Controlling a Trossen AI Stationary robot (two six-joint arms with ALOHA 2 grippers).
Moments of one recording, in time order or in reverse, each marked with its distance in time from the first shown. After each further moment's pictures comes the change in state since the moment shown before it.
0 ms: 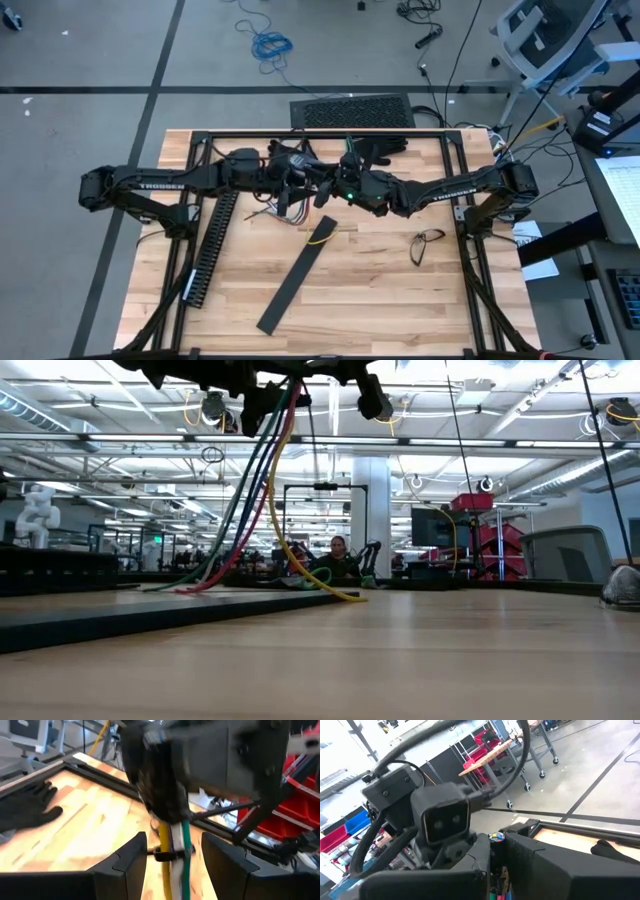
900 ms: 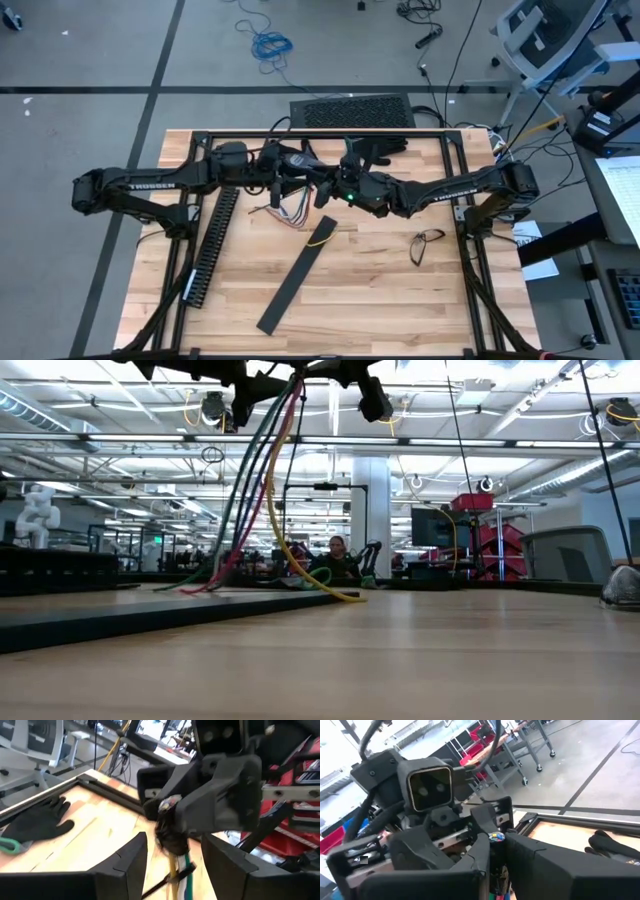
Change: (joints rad) left arm 0.036 -0.071 0.000 -0.007 -0.026 -0.028; right arm 0.005 -0.002 0.000 -0.042 0.010 0.053
